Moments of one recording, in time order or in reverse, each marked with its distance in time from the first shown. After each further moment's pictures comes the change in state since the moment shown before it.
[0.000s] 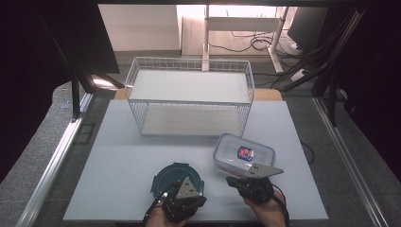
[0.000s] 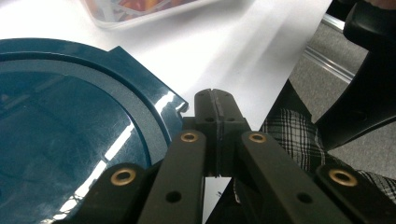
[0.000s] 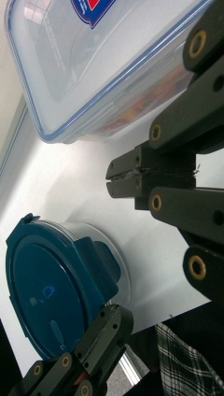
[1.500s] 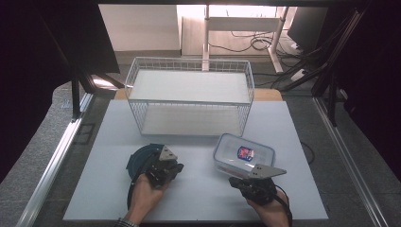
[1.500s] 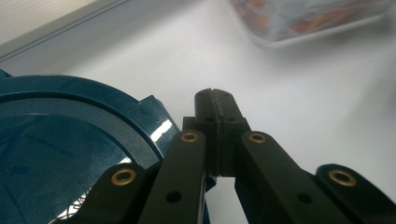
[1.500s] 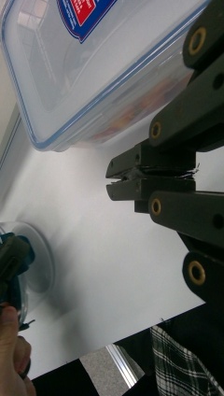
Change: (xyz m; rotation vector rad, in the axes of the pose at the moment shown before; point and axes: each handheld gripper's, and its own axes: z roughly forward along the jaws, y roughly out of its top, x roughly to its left) left arm 0.107 0.009 -0.013 0.004 0.208 -0.131; right arm -0.004 -0.004 -0.006 0.010 -0.009 0.001
